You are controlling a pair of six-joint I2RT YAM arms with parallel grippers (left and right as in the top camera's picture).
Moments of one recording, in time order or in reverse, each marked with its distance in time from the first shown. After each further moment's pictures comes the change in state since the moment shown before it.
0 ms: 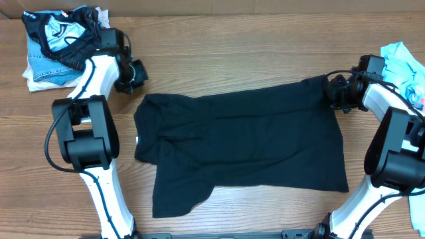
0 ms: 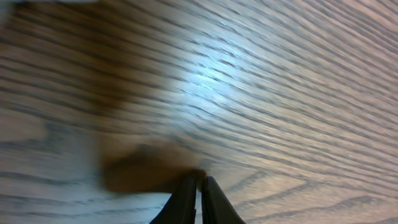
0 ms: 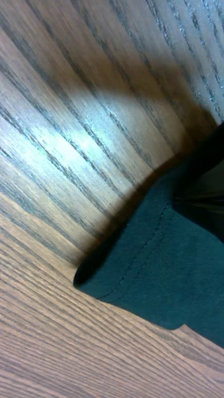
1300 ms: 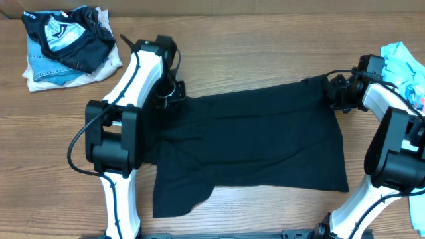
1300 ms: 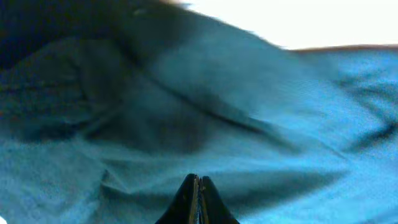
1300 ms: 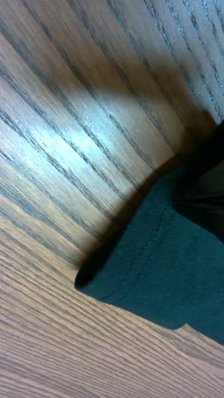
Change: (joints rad) left arm -0.271 -0.062 0.038 -0.503 0.026 -0.021; right arm 0.000 0.000 0.003 -0.018 0.003 0.017
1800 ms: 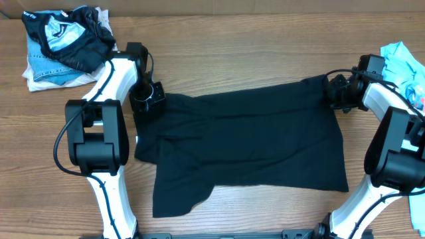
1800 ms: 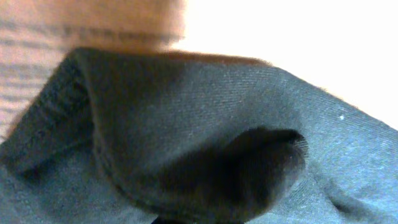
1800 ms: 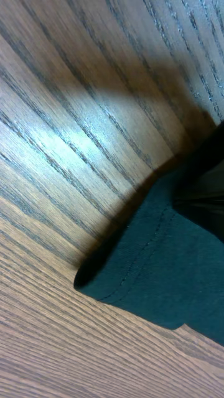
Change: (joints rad) left arm 0.154 -0.005 -0.131 0.190 0.024 -0.019; right arm 0.000 0.002 0.005 -0.007 -0.005 0.000
